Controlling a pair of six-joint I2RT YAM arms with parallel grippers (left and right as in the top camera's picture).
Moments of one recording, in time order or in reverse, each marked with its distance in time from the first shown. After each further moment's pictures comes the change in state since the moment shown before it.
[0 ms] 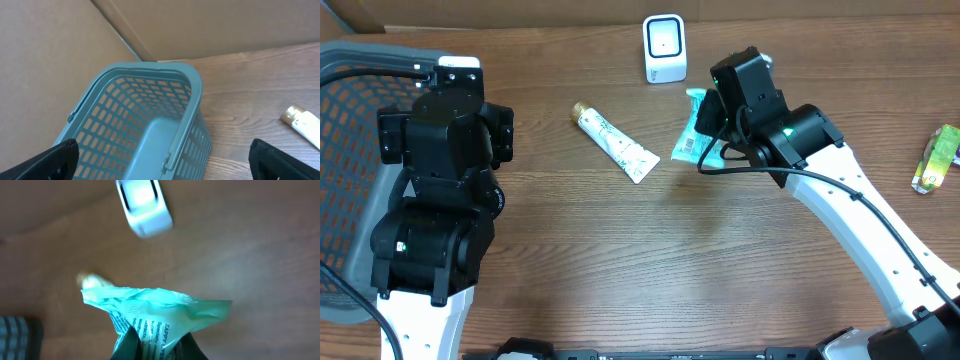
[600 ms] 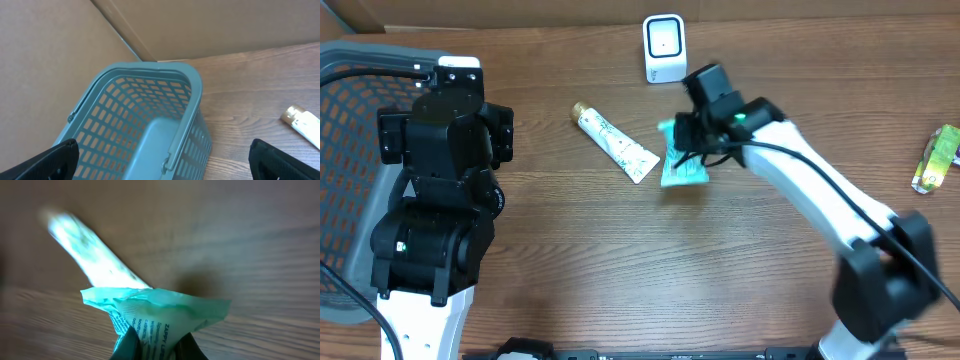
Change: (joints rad) left arm 0.000 0.000 0.000 0.000 0.000 0.000; right arm -0.001 0.190 -0.013 0.009 -0.196 -0.187
